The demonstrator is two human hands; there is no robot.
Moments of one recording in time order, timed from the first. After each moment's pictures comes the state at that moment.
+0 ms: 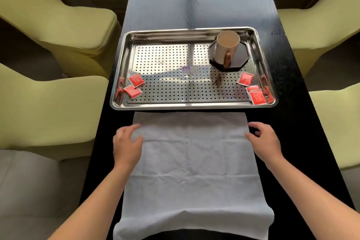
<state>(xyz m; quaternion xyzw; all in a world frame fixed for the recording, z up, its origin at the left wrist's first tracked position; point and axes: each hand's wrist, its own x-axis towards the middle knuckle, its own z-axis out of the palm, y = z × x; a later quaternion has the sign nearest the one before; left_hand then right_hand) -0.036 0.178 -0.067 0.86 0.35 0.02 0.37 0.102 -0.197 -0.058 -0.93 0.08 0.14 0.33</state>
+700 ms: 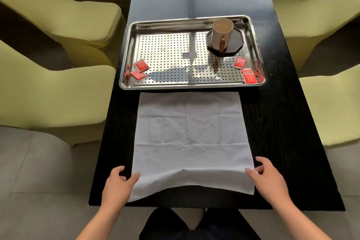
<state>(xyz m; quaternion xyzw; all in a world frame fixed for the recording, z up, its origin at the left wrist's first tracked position) -0.227 0.132 -0.012 0.71 0.52 -0.17 0.44 -0.085 -0.251 -0.016 -0.90 0.15 0.27 0.30</state>
